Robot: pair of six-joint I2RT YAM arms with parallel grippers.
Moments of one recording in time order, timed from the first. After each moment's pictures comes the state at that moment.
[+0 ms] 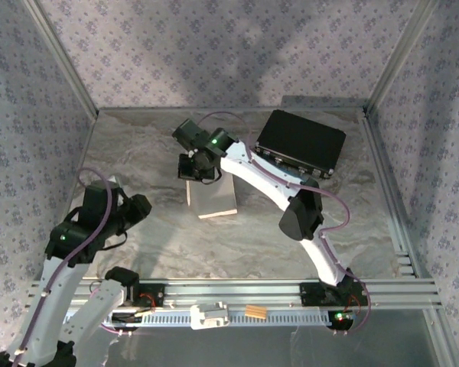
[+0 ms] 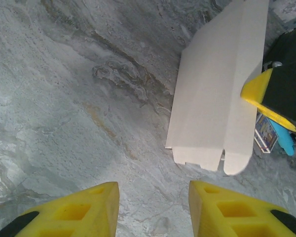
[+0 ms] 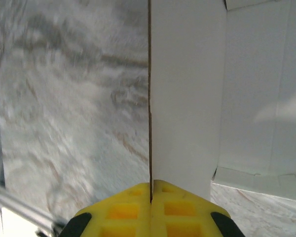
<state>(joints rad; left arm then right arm) -0.35 0.67 0.97 -1.11 -0.02 -0.82 0.92 2.20 2.29 -1.13 -0.06 0.92</state>
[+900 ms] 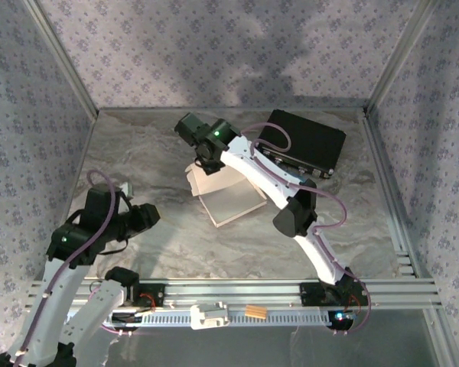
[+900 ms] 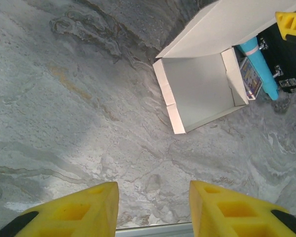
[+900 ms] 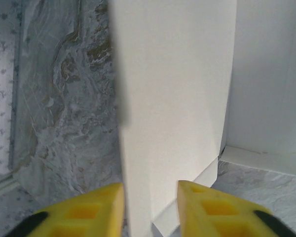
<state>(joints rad) -0.35 0.66 0.94 -1.14 0.19 -0.73 0.89 2.30 2.55 -1.38 0.33 1.96</state>
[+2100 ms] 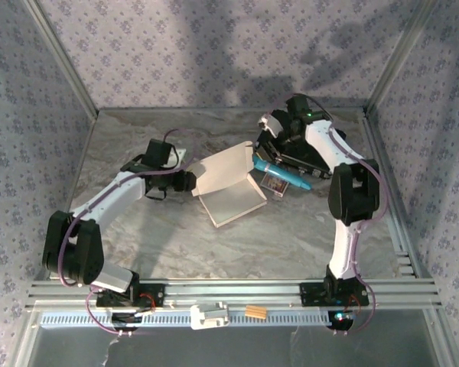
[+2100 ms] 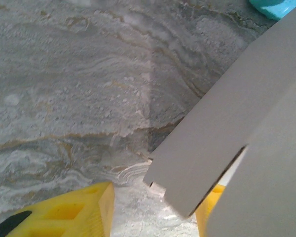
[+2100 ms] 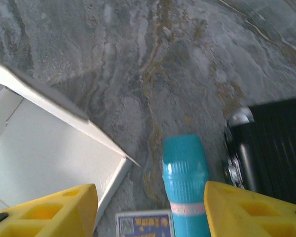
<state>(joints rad) -0.38 1.47 1.04 -0.56 0.25 -0.22 0.24 2.03 1.77 -0.85 -0.57 -0.59</state>
